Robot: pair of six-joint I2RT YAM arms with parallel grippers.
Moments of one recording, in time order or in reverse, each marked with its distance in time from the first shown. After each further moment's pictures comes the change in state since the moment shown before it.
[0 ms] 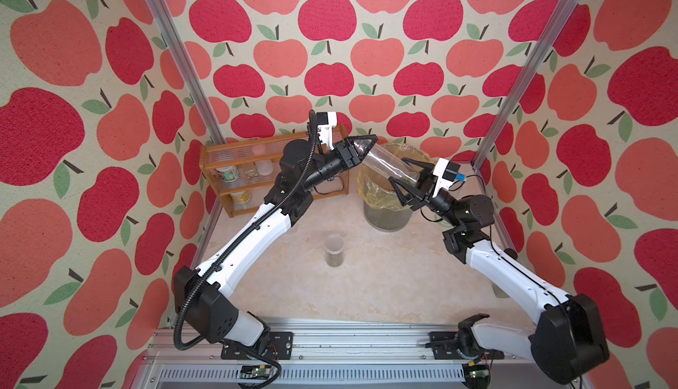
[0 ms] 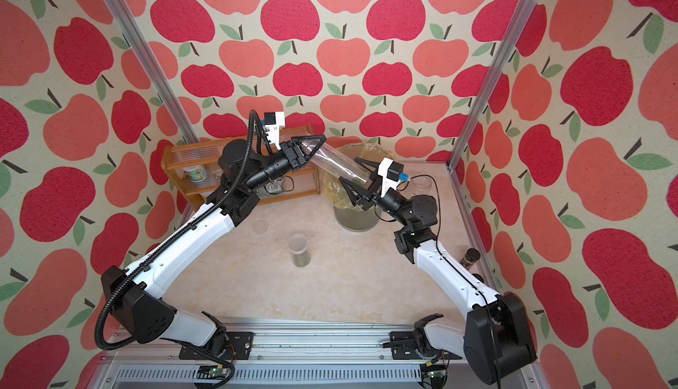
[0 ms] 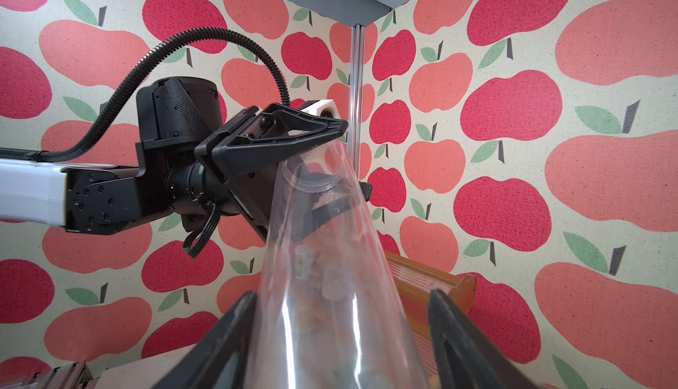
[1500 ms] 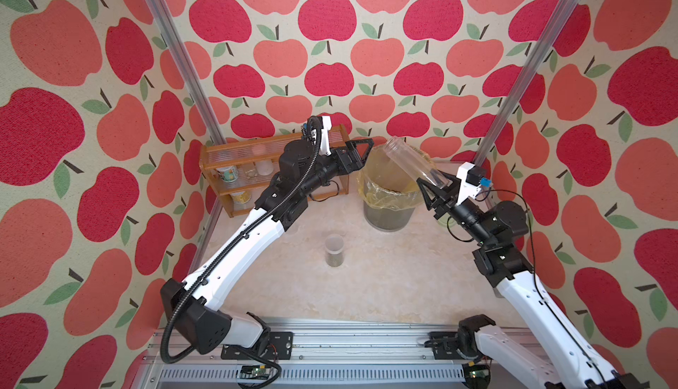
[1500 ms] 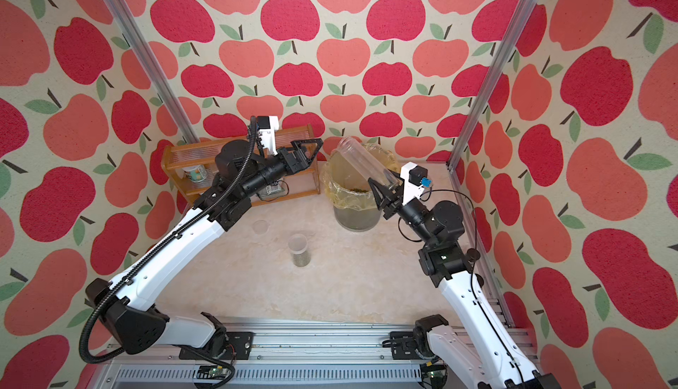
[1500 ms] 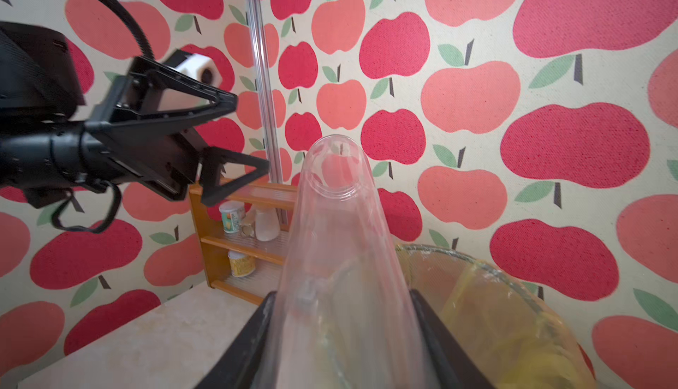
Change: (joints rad) left arm -0.030 -0.130 -0.007 -0.316 -0.296 0.301; right arm -0.095 -0.357 0.049 -0.769 0.224 -0.155
